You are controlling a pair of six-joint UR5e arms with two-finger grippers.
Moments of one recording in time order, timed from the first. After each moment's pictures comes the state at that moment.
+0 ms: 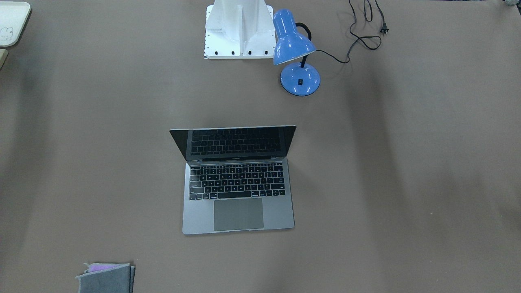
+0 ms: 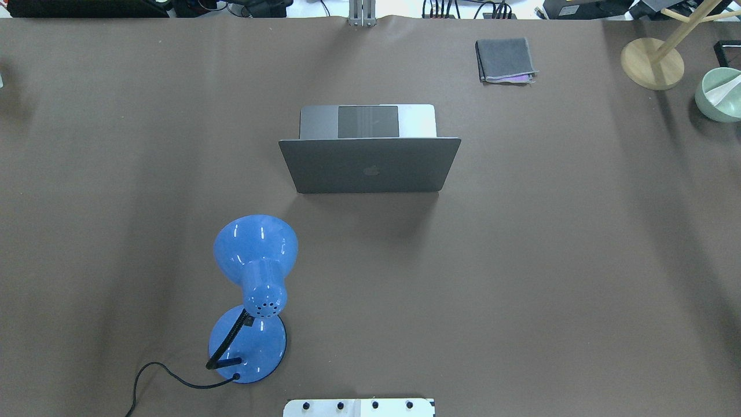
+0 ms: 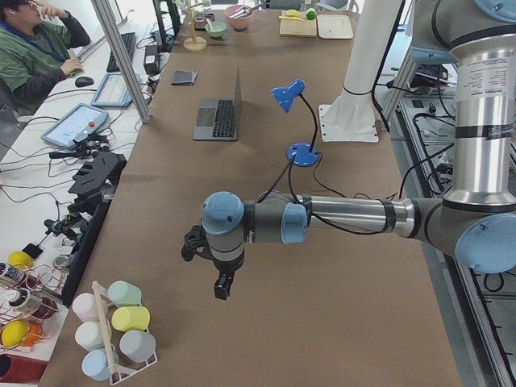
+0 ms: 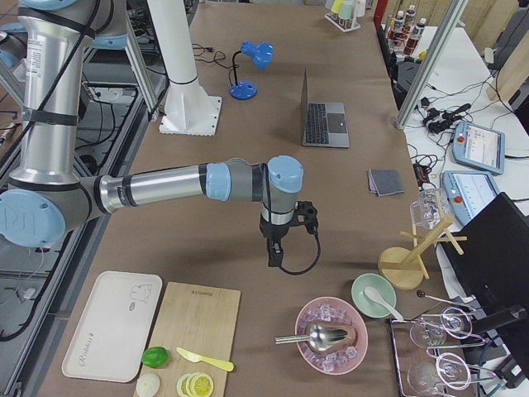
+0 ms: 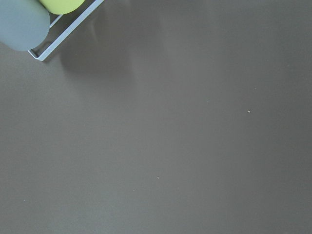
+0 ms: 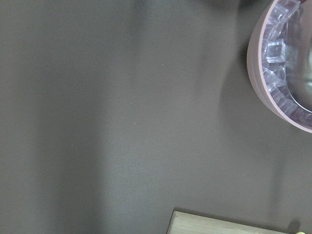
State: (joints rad) left arm -1.63 -1.50 -1.69 -1.52 -2.31 0.27; right arm 1.48 -1.73 1.92 -1.78 2.23 -0.14
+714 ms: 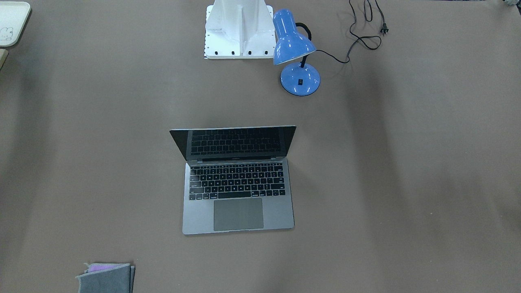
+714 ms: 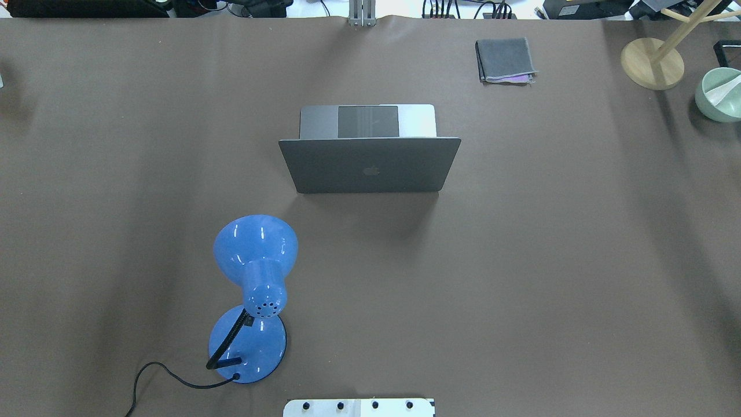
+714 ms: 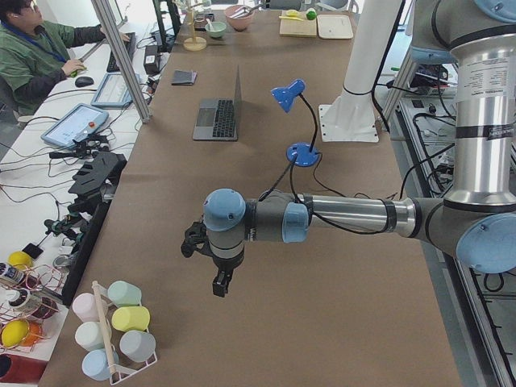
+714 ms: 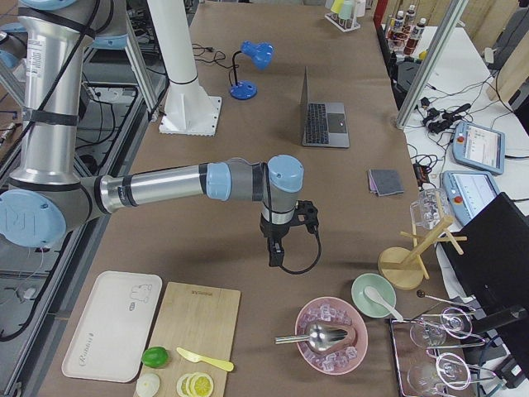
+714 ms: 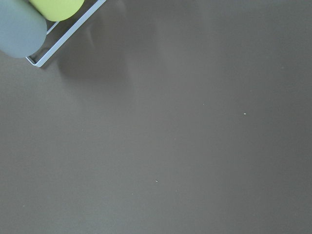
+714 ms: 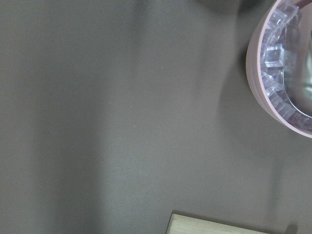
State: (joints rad) left arm -1.63 -1.50 -1.70 -1.55 -2.31 0.27; right arm 1.48 -1.73 1.92 -1.77 2.23 -0.15
